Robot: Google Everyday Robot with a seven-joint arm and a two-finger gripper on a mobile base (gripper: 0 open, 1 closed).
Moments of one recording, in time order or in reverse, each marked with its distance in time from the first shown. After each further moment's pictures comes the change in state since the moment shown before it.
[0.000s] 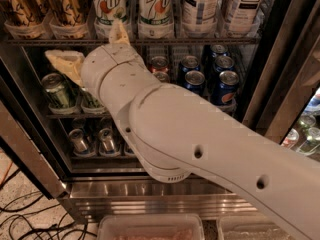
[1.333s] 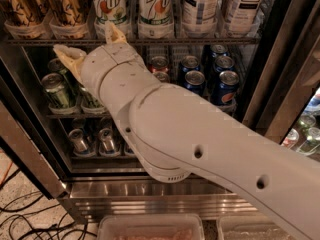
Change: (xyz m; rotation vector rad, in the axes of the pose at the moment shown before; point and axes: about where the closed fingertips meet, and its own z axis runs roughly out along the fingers) arm 0.000 0.000 0.000 0.000 0.000 0.000
